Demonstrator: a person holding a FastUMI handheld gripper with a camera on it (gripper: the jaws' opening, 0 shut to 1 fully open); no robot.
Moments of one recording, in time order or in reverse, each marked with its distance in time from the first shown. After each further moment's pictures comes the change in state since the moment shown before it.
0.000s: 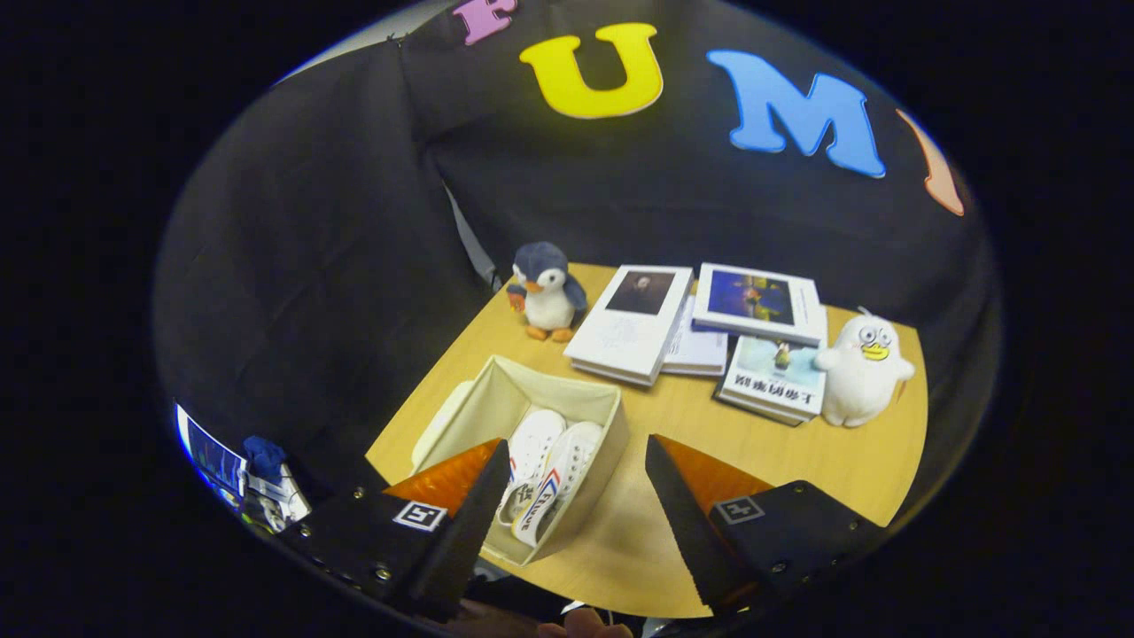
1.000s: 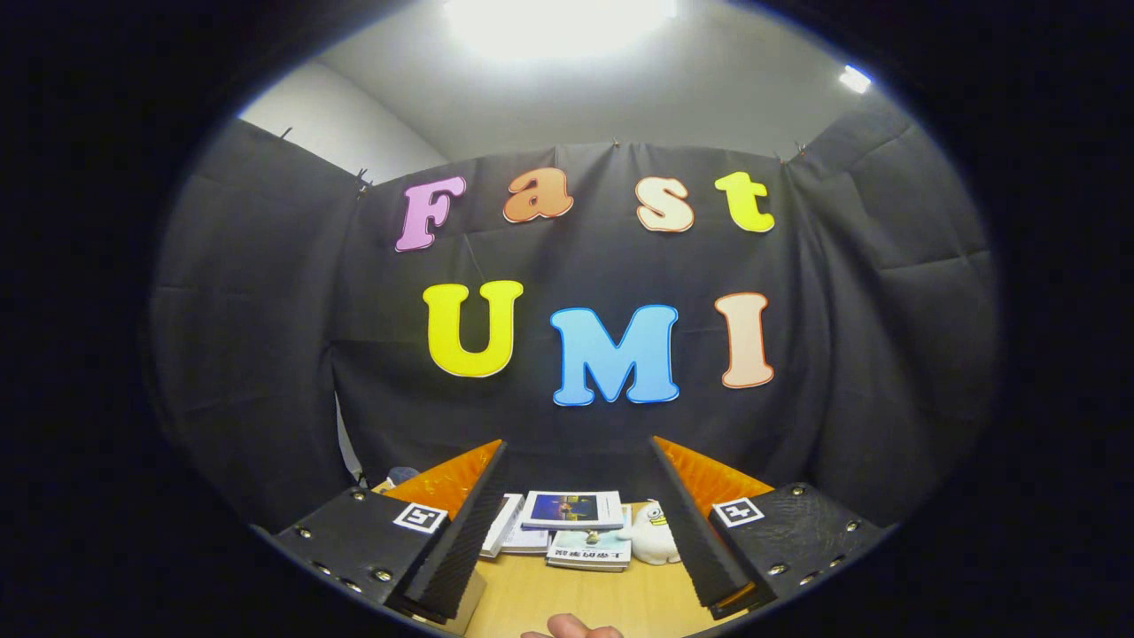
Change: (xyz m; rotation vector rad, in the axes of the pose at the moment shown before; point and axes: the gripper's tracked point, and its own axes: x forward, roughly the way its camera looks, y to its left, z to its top) arm -0.204 -0.079 0.072 -0.027 -0.773 -0.460
